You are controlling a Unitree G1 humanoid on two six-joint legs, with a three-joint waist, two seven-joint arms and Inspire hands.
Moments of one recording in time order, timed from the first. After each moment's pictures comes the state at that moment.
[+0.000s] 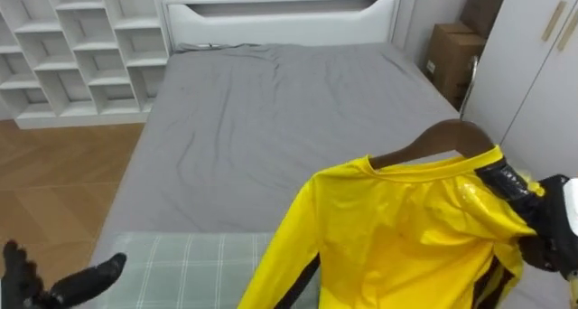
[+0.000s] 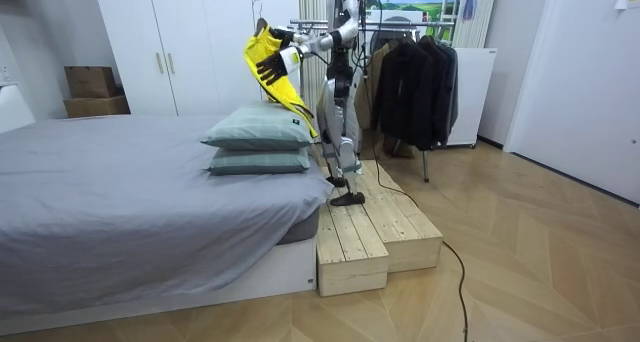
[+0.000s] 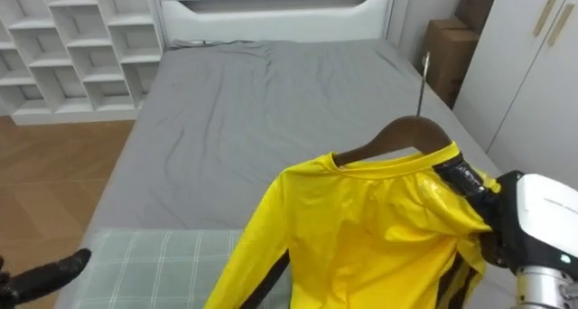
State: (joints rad) left arm 0.13 0.26 0.30 0.37 -0.42 -0.02 0.44; right arm 0.07 -0.38 -0.20 0.16 -0.94 0.00 -0.44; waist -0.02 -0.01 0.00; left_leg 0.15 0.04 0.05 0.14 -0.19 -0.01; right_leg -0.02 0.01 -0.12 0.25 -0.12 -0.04
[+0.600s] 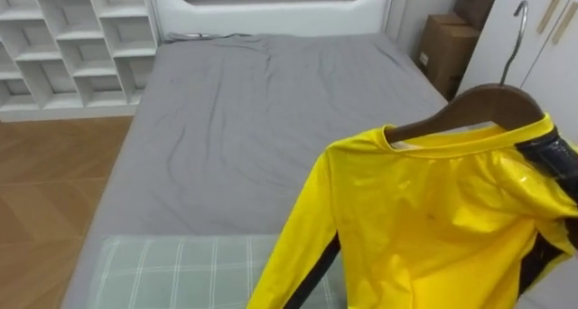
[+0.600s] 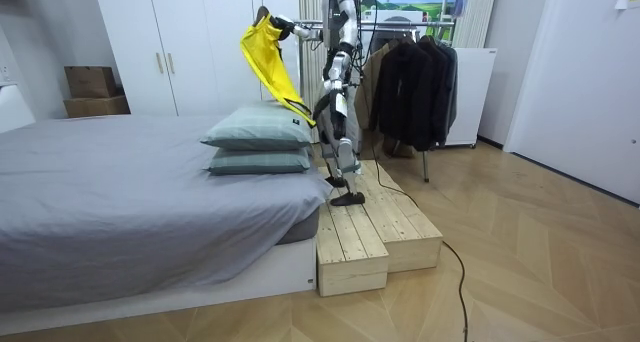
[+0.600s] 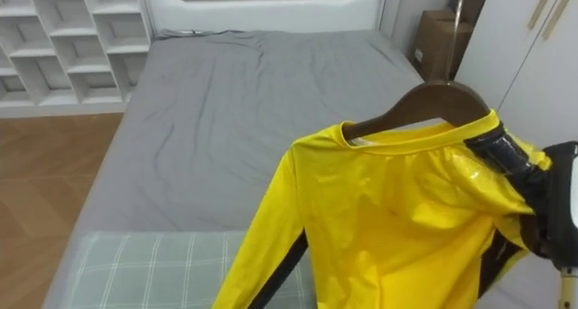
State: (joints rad) left arm 0.26 0.26 0.33 1.05 -0.66 -0.04 0.35; right arm 0.19 -0.37 -0.27 -0.04 -0.94 0.00 -0.43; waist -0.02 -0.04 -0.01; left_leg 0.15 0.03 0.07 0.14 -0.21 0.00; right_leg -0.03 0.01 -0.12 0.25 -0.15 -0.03
